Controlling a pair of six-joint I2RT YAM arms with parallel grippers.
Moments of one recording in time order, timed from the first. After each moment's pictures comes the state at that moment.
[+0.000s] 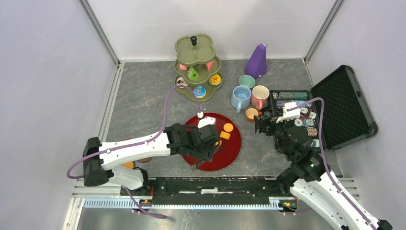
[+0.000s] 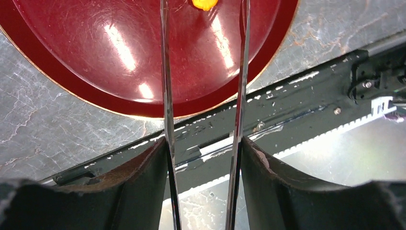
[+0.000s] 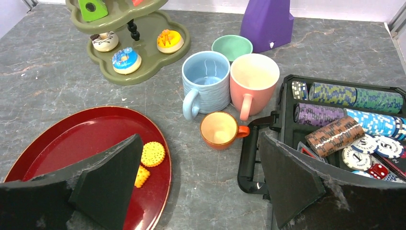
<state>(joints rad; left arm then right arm) -1.24 1.34 1.19 -0.98 -0.22 -0.89 0.63 0.46 0.56 -0.24 0.39 0.14</state>
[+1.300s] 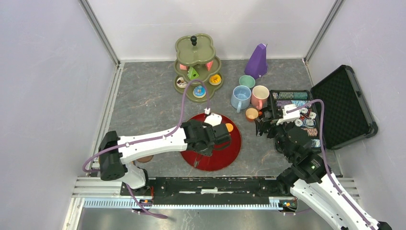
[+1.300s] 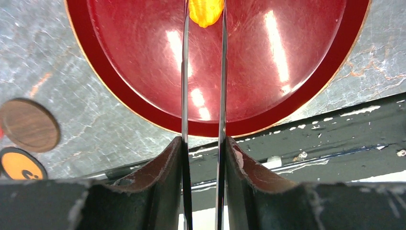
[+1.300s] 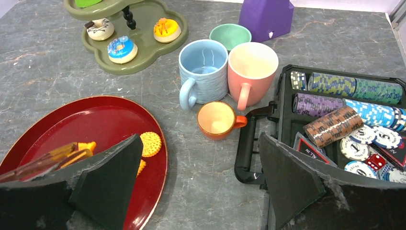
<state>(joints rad) -1.26 1.54 1.33 -1.13 -0.41 -0.87 0.63 0.41 0.54 -0.31 0.39 0.14</state>
